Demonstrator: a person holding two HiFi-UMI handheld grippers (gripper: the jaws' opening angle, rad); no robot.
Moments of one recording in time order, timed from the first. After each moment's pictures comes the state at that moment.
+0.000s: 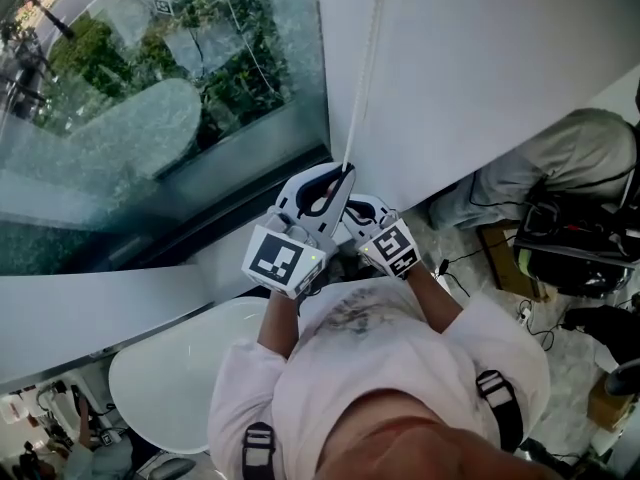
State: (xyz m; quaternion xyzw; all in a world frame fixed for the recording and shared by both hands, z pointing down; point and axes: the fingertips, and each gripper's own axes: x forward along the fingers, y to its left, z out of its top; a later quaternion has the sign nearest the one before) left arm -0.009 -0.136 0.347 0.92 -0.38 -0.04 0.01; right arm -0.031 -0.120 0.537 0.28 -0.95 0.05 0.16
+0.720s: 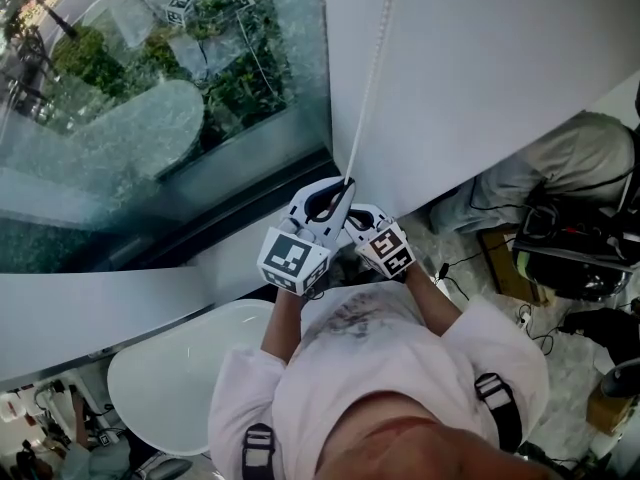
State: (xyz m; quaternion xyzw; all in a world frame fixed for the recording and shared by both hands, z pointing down) left arm -0.007 -0.135 0.407 0.92 -0.38 -0.01 0.06; right arm -0.026 -0.114 0.600 0.27 -0.93 0.09 0.22
